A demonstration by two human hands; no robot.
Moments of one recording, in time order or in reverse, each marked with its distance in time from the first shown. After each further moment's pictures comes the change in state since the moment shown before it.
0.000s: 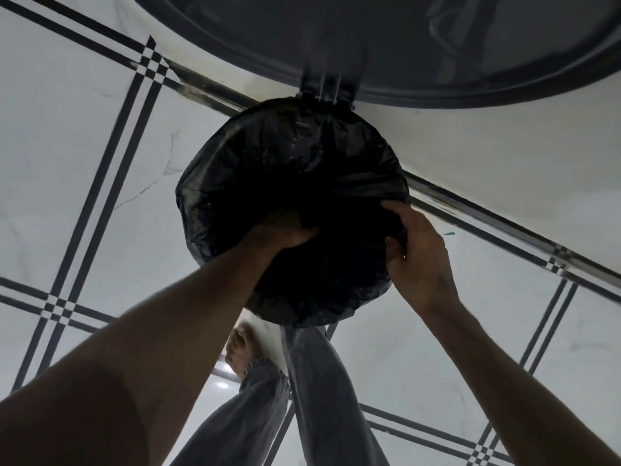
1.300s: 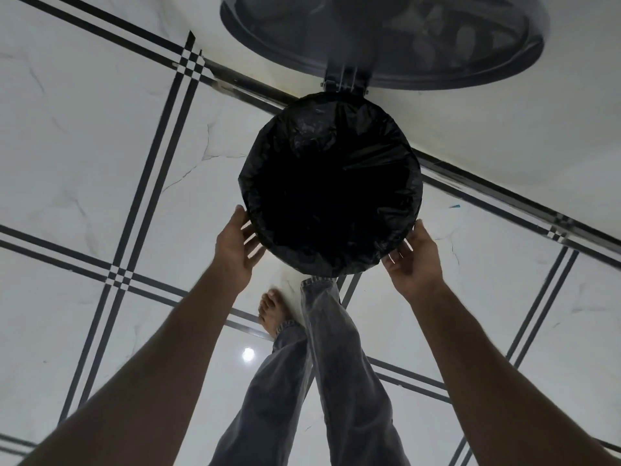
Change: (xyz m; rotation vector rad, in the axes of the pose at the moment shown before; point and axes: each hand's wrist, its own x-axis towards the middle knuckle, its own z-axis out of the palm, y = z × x) left_hand -0.177 -0.072 -0.013 -1.663 0.220 -0.328; right_hand -0.058 0.000 0.028 1.490 0.150 0.974
